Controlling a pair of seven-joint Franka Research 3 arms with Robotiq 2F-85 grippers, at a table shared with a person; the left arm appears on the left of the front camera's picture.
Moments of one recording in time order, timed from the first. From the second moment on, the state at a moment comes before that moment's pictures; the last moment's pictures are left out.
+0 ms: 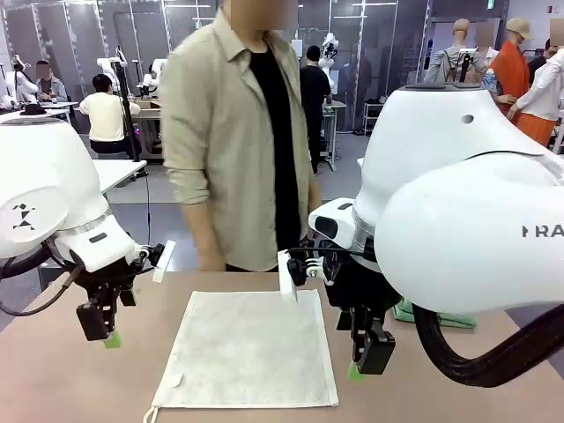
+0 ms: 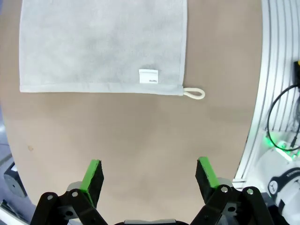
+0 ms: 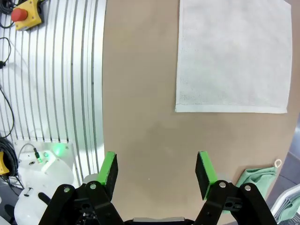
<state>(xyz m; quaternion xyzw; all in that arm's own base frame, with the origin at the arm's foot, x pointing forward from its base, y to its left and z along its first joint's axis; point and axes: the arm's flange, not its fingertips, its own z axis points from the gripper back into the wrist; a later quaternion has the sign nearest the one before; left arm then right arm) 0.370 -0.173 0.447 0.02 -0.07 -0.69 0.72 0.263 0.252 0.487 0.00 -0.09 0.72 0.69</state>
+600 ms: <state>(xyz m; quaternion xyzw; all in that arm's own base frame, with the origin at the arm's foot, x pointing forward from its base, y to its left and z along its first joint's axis) 0.370 -0.174 0.447 0.01 -0.07 -0.69 0.72 0.261 0.253 0.490 0.00 -0.09 0.72 0.69</state>
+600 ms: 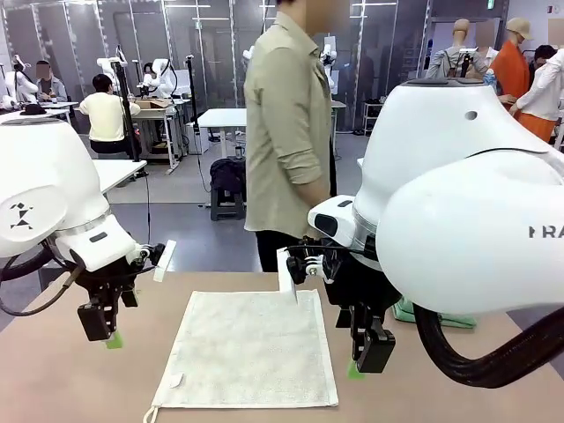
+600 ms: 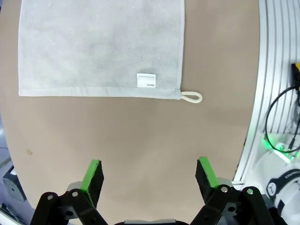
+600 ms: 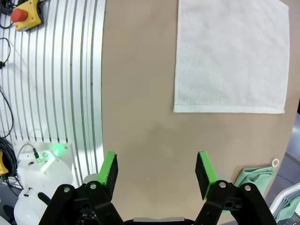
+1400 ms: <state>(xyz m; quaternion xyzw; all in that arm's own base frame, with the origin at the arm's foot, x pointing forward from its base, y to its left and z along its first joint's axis) 0.329 -0.201 0.405 0.02 -0.02 -0.67 0.74 0.312 0.259 0.409 0.01 -0.03 0.72 0.69</state>
